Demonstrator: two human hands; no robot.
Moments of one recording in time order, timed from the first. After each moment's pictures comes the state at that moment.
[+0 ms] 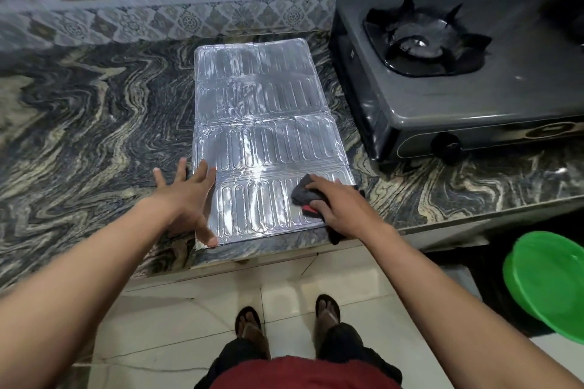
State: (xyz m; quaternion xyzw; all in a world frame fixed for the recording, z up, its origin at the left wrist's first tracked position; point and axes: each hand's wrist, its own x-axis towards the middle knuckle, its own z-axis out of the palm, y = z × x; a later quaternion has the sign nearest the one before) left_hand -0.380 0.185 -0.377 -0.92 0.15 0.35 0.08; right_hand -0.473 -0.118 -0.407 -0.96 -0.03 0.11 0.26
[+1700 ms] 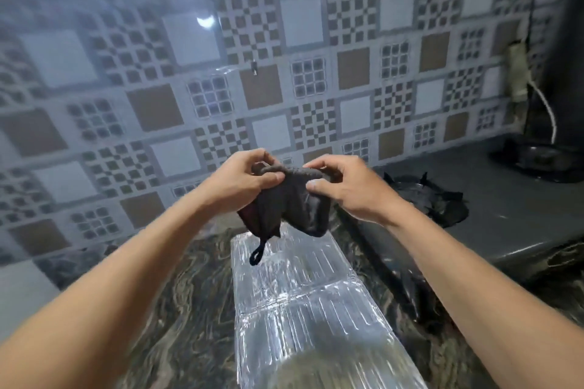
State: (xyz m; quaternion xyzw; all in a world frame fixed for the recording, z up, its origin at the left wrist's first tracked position) left_hand -0.278 0.097 -0.080 -0.85 0.32 0.04 -0.42; right_hand -0.358 -0.109 -0.118 -0.85 -0.10 -0.18 0.49
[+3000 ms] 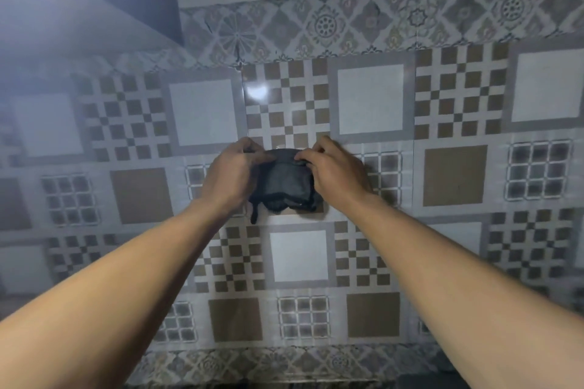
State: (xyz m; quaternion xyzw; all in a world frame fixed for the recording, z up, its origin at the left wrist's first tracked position) left_hand 0.083 0.039 -0.010 -0.87 0.20 -0.43 -0.14; right_hand 0.066 -0.180 -0.018 -0.87 -0.20 -0.42 0.15
